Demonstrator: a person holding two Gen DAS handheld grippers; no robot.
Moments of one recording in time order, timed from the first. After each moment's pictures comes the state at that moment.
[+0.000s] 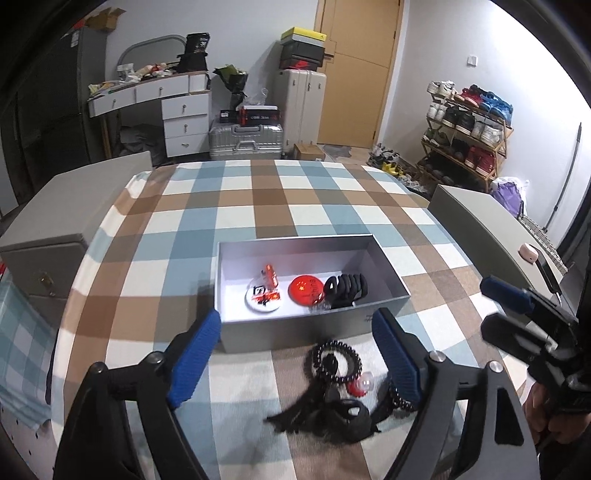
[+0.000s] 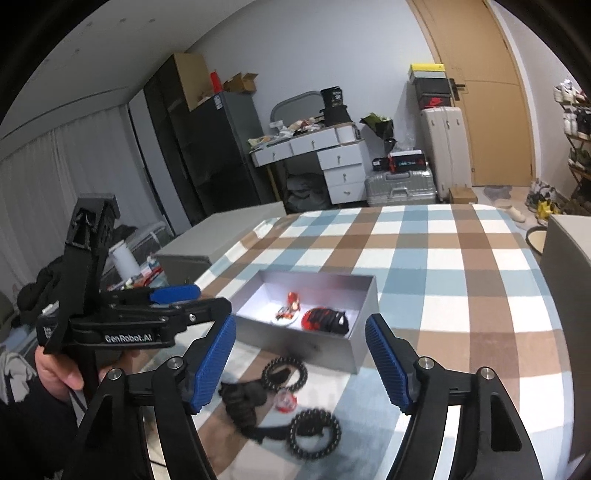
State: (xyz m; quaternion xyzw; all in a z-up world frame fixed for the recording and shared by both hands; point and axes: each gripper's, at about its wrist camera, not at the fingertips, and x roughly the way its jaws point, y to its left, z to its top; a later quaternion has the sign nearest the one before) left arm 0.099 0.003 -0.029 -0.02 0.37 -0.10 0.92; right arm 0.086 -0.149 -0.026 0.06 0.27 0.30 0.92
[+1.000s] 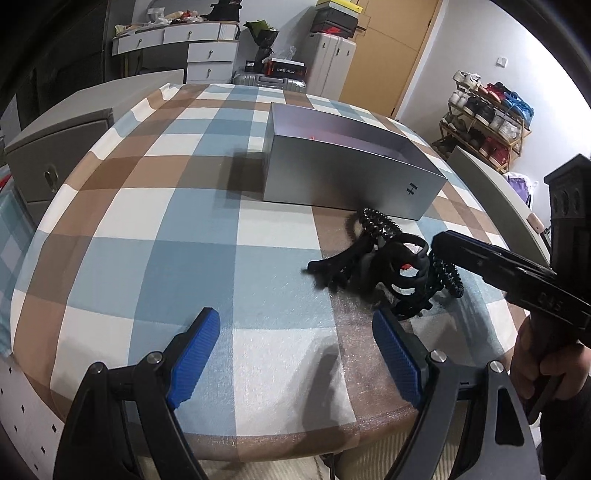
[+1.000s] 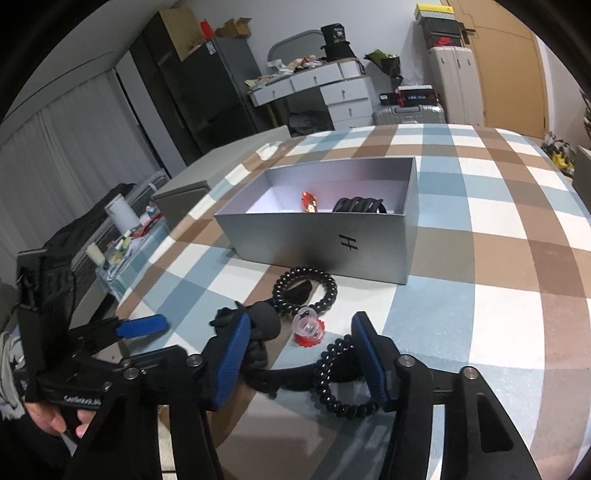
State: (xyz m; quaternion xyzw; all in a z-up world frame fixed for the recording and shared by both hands) left arm 0.033 0.038 -0.101 -0.08 0.44 -0.09 0.89; right arm 0.094 -0.107 -0.100 0.05 0.38 0.30 0.88
